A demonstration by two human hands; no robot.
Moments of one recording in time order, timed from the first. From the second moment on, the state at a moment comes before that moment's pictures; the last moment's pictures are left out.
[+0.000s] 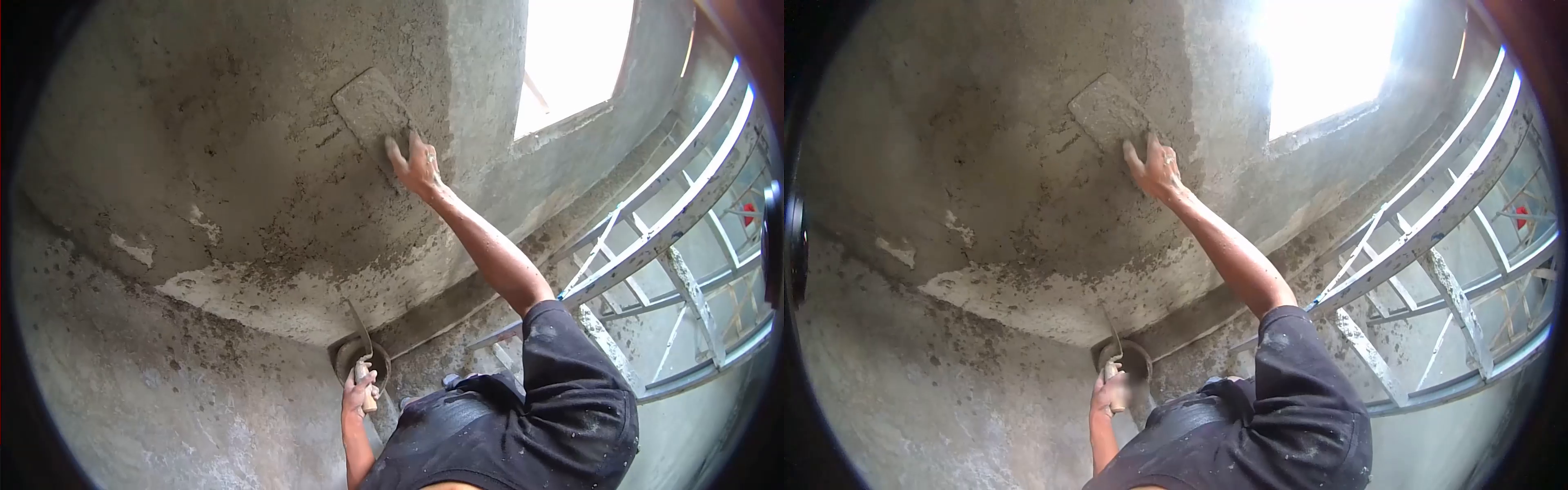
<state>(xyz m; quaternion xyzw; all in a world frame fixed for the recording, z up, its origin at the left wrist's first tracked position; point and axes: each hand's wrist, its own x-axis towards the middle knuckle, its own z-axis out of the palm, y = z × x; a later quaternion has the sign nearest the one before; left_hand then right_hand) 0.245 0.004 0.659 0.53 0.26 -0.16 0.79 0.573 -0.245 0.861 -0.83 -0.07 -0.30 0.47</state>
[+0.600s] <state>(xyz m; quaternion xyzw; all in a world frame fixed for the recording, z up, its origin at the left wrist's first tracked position) 0.195 0.008 0.643 0.51 0.38 -0.10 0.76 0.652 -0.325 1.035 -0.79 -0.04 -0.46 0.40</state>
